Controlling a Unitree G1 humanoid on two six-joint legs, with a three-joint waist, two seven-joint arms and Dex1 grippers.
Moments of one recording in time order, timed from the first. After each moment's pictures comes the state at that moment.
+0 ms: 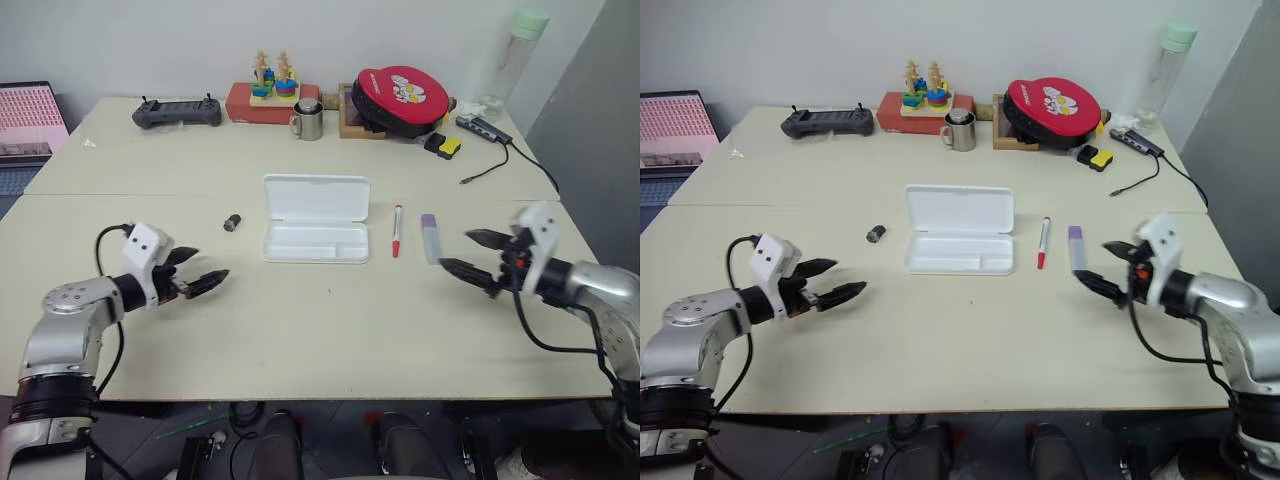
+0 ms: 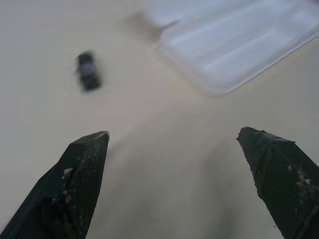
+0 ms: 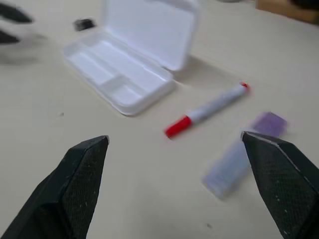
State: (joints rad) left arm -0.32 0.73 0.19 0.13 -0.44 0.42 -1.01; right arm -0.41 -0.75 0.00 -0.24 0.48 0.68 0.85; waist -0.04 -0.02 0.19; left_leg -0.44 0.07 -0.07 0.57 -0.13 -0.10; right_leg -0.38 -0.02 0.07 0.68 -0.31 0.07
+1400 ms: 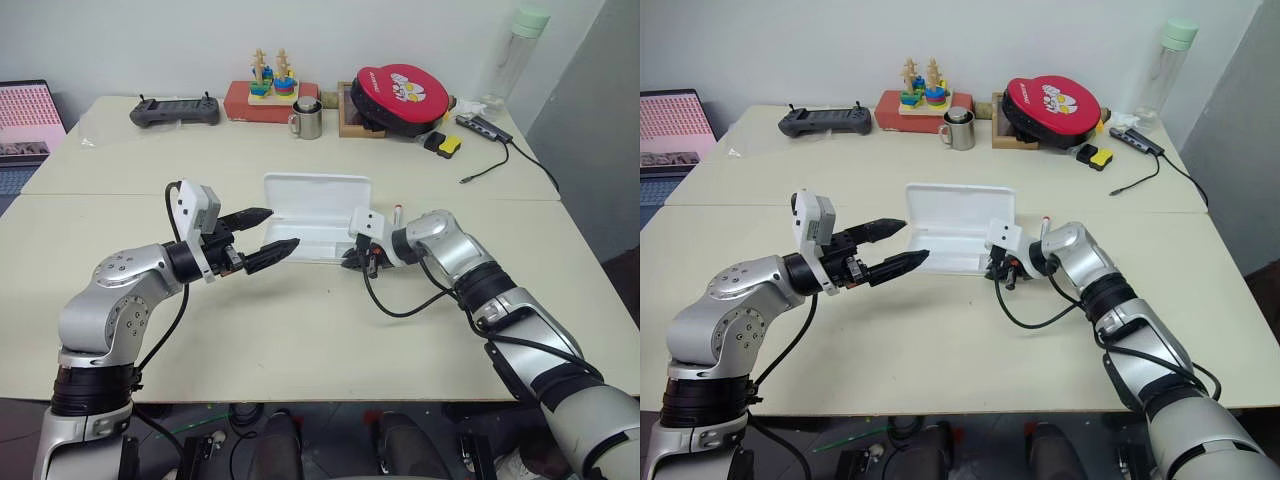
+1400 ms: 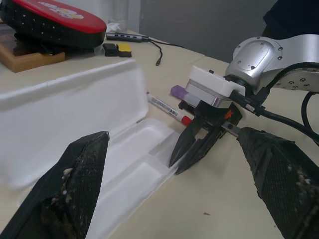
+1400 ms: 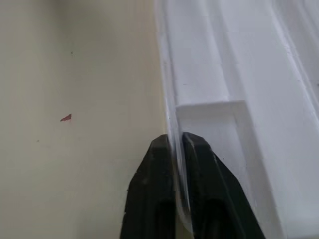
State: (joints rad) left arm -0.39 0.65 0.16 -0.16 -0.61 0.59 -0.91; right arm -1.00 -0.29 0.42 0.75 -0.06 0.20 1.10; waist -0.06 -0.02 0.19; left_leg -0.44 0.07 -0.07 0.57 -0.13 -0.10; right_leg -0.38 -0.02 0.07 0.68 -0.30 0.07
